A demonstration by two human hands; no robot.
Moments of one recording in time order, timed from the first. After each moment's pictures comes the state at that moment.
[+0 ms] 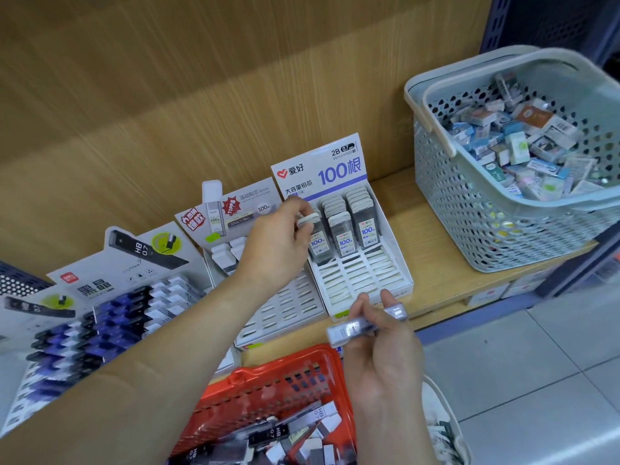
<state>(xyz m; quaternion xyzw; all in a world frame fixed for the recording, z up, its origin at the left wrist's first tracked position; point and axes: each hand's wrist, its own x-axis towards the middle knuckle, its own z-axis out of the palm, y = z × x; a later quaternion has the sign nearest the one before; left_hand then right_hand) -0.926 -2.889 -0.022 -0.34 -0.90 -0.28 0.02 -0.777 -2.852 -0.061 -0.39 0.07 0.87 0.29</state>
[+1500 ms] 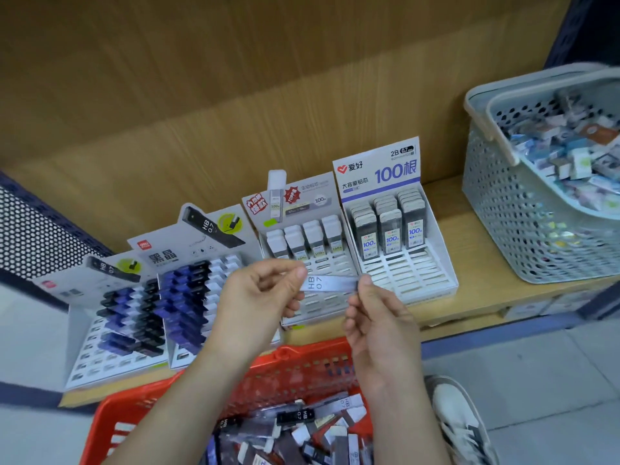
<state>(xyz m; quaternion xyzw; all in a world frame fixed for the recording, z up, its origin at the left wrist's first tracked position) -0.858 -3.002 0.012 -0.12 -0.82 -0.55 -0.12 -0.788 -2.893 -0.039 -0.36 -0.24 0.88 0.18</state>
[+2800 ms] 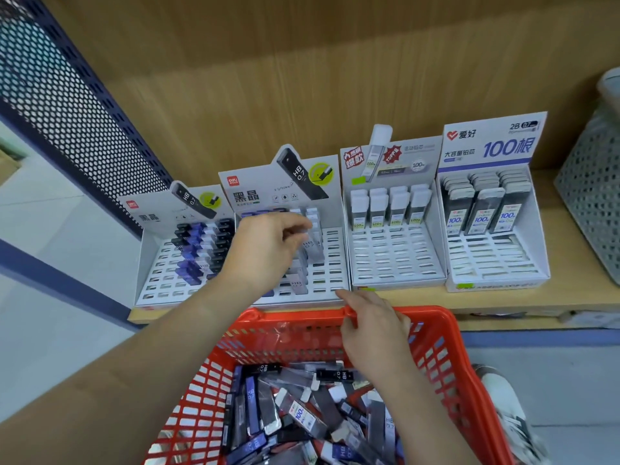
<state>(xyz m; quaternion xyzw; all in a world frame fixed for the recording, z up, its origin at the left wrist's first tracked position) -0.918 -3.109 -0.004 -0.20 -0.94 -0.29 0.03 -0.803 -2.984 -0.097 -0.16 -0.93 0.34 -0.04</state>
